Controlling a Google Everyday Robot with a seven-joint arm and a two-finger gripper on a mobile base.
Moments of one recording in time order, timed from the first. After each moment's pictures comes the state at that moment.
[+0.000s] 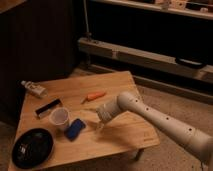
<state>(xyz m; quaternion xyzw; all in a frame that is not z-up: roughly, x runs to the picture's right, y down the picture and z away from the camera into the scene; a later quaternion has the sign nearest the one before) -0.081 0.158 0.786 -0.23 -0.49 -0.12 0.84</state>
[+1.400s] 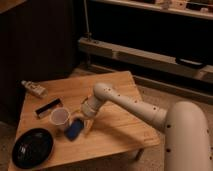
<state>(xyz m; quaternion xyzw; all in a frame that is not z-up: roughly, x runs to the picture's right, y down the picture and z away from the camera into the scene) -0.152 0.191 0.832 -0.35 -0.44 -0.18 0.81</state>
